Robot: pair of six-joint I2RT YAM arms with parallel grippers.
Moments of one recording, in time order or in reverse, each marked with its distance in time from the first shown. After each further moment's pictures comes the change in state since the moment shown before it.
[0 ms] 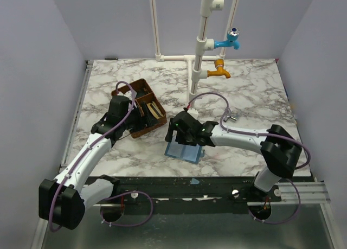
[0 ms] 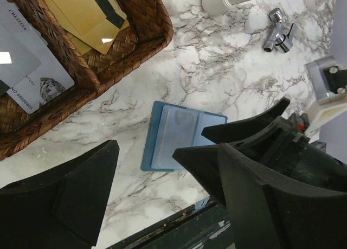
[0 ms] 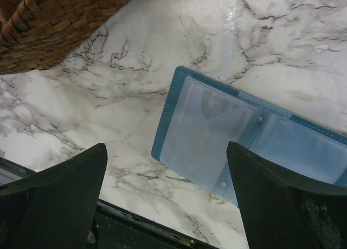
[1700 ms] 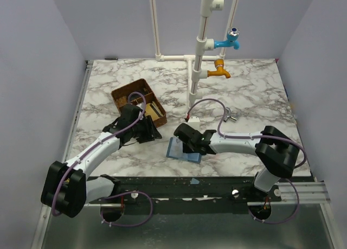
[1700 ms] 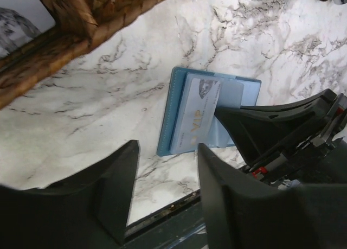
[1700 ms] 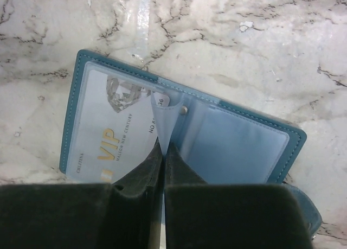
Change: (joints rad) left arm -0.069 0.107 -0.122 0.049 0.027 -0.043; right arm 0.063 0.072 -0.074 -0.039 0.163 -0.134
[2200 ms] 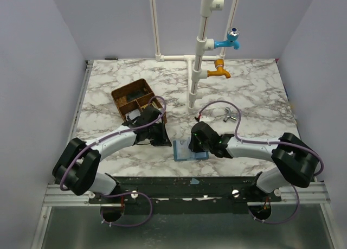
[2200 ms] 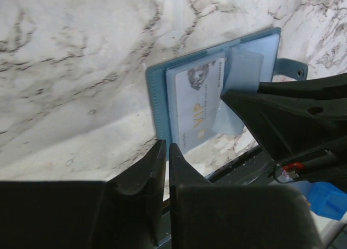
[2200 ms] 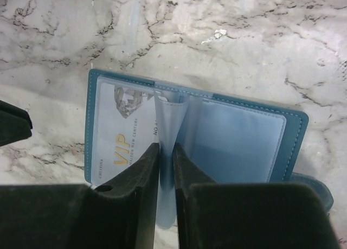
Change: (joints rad) left arm -0.192 0.214 0.050 0.073 0.002 -0.063; right arm -0.112 -0.204 -0.273 0.278 -0.161 -0.150
